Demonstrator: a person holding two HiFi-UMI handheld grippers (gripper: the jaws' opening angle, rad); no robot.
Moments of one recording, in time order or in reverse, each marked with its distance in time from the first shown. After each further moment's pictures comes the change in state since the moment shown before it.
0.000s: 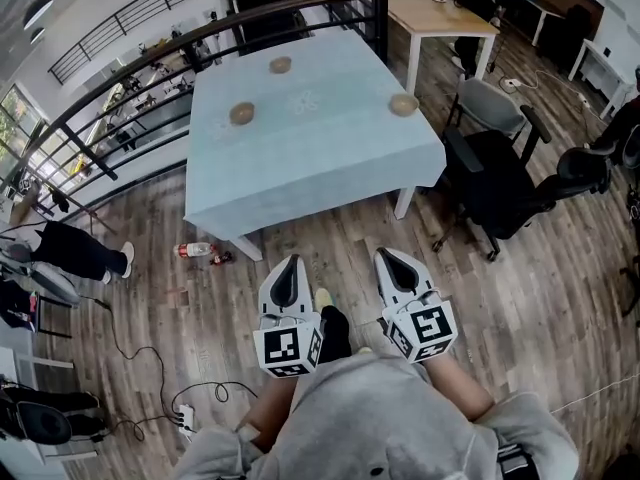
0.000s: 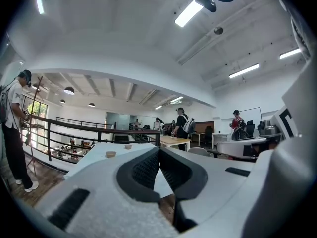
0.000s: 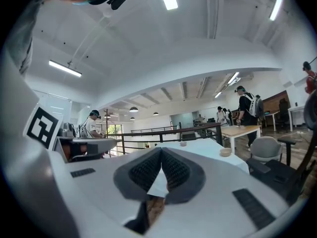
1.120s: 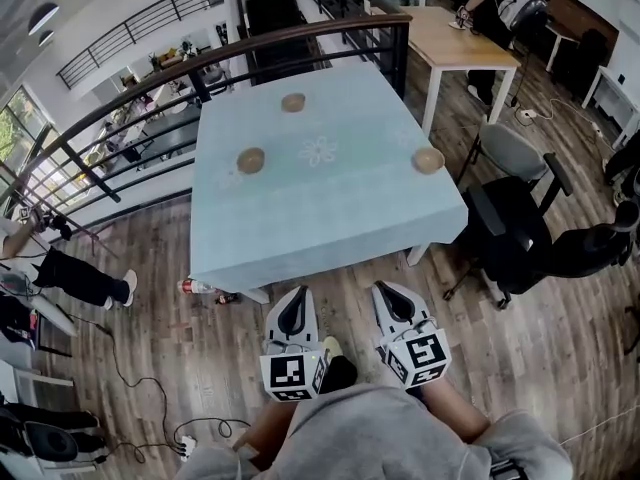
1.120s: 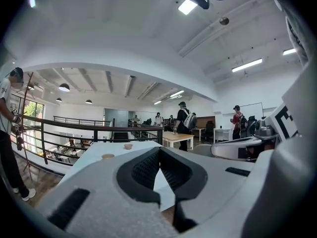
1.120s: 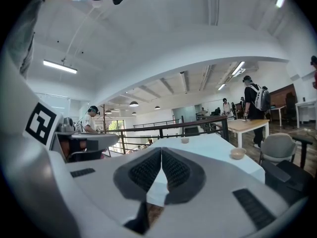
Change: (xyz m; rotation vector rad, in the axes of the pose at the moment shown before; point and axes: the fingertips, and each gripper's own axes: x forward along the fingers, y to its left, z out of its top) left arm 0.140 0.061 0.009 0.028 0.053 -0.020; right arm 0.153 -0.046 0.004 0.013 0.073 0.037
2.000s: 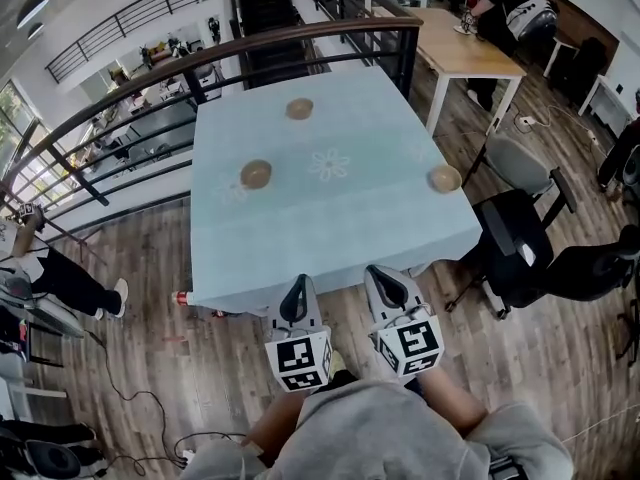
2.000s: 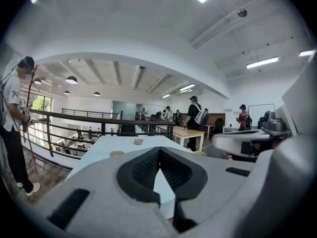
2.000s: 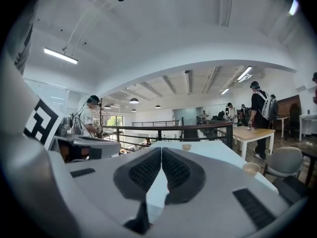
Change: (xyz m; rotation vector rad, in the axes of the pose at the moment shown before) left arm 0.095 0.095 0.004 -0.061 0.086 0.082; right arm 0.136 0.005 0.042 -0.088 0.001 -0.016
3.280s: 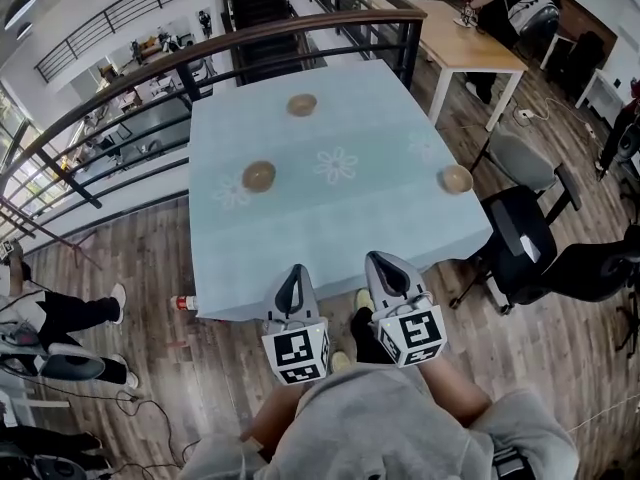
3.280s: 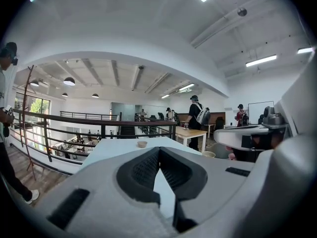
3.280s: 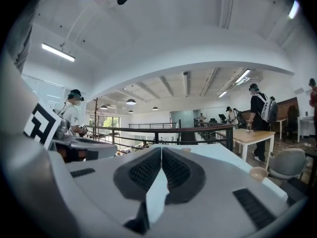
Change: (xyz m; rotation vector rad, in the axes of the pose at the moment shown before) left arm 0.047 0.054 0.003 0.025 -0.011 -0.011; right arm 0.067 0.000 0.007 -0.010 -0.032 -0.038
